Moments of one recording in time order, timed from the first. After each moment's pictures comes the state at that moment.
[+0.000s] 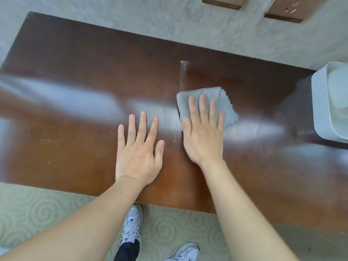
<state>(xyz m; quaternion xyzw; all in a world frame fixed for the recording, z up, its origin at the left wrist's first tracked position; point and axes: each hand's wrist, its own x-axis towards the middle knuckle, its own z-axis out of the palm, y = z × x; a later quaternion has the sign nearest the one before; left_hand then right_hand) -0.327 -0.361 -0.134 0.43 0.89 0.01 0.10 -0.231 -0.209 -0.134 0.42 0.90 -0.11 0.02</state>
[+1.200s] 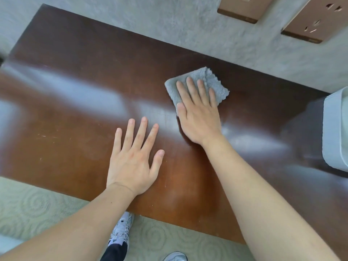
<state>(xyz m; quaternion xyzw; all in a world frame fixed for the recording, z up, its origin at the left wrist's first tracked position) -0.328 -0.361 -0.139 0.44 0.89 0.00 0.09 -0.289 -0.144 -0.134 0.27 0.96 -0.08 0.03</state>
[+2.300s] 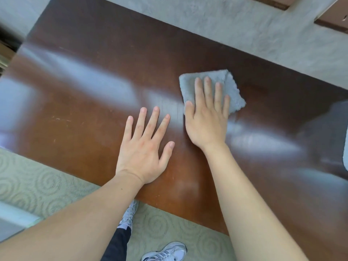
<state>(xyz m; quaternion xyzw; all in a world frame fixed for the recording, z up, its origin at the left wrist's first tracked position) -0.327 -0.359 -0.137 0.44 0.90 0.00 0.09 -0.281 -0.180 -0.137 0.35 0.93 -0.13 0.01</state>
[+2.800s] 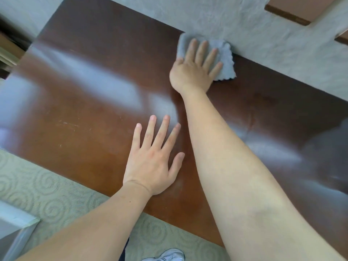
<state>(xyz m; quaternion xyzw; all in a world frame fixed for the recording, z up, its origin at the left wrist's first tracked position) -0.329 -0.359 -0.138 0.44 0.89 0.02 0.09 -0.439 -0.157 -0.131 0.43 0.88 -0.18 0.05</state>
